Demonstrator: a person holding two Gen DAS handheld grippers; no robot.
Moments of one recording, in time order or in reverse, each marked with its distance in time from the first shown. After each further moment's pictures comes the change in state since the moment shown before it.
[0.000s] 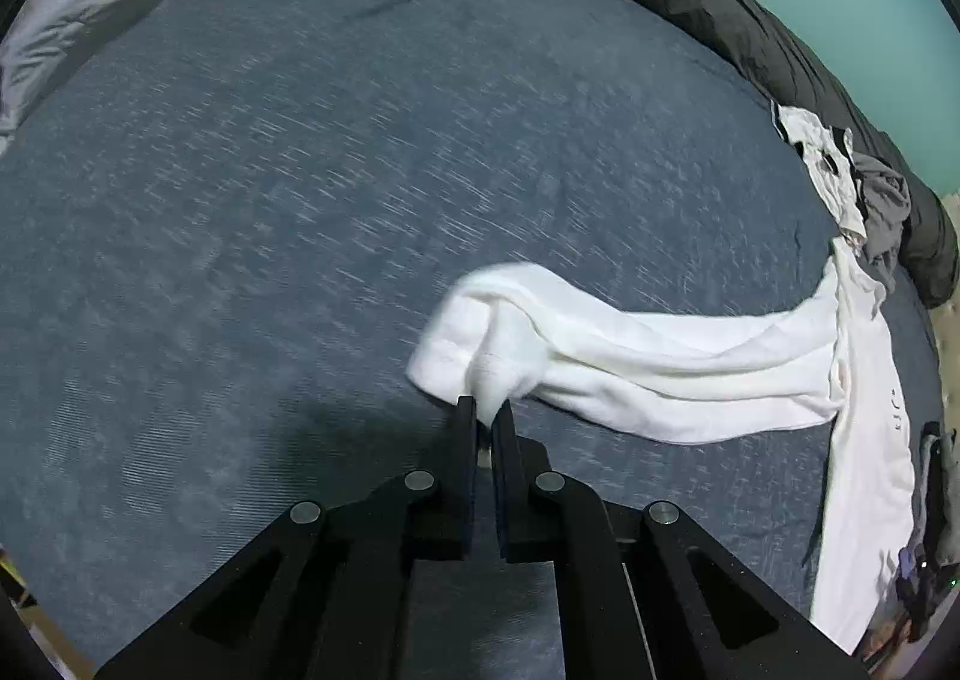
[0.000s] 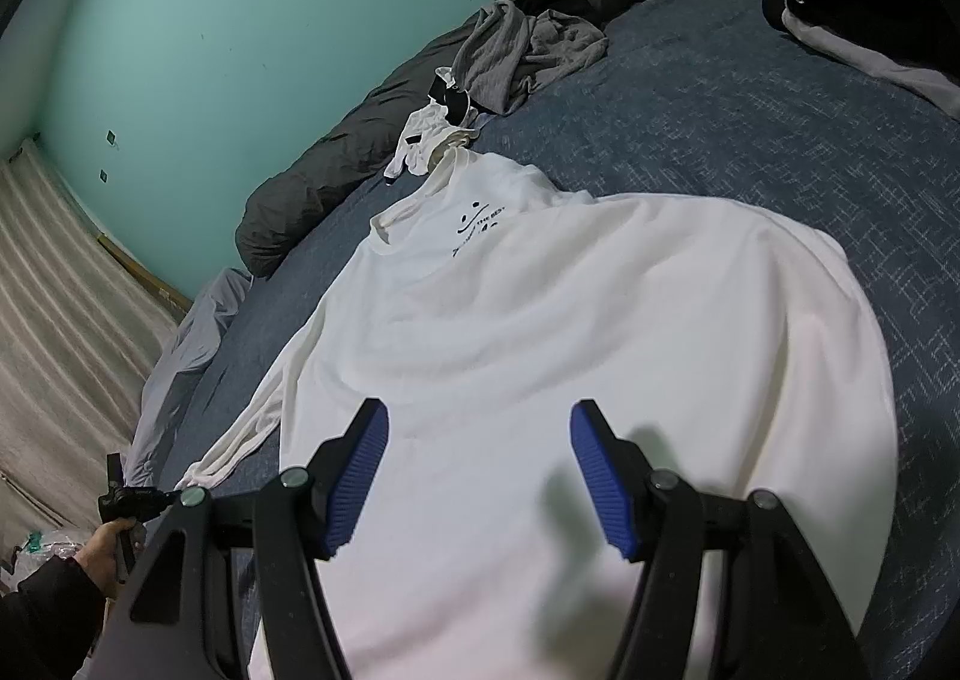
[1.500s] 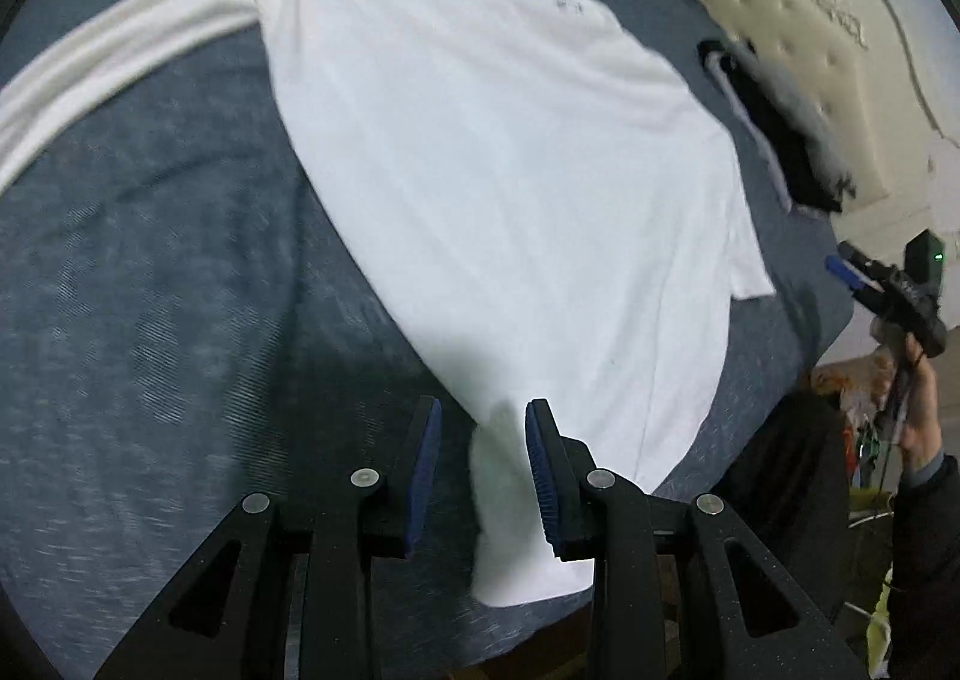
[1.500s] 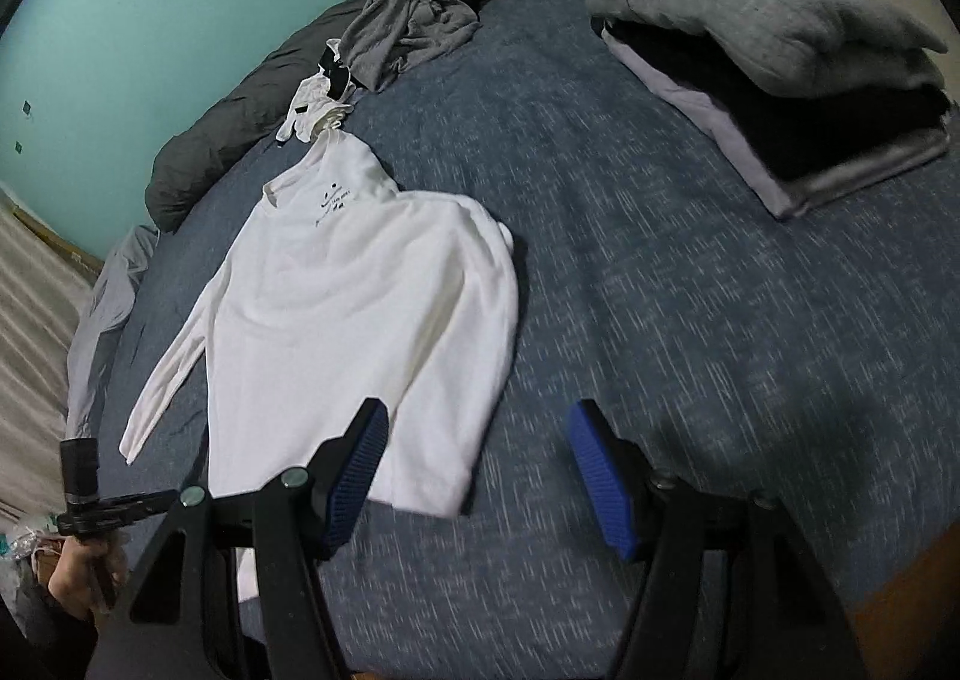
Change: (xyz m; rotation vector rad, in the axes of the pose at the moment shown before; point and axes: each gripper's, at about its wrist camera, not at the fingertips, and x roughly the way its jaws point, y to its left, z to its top) left arm -0.012 -0.319 -0.267 0.580 0.415 -0.421; right arm -0.164 -0.051 0.014 0.002 0.187 -0.282
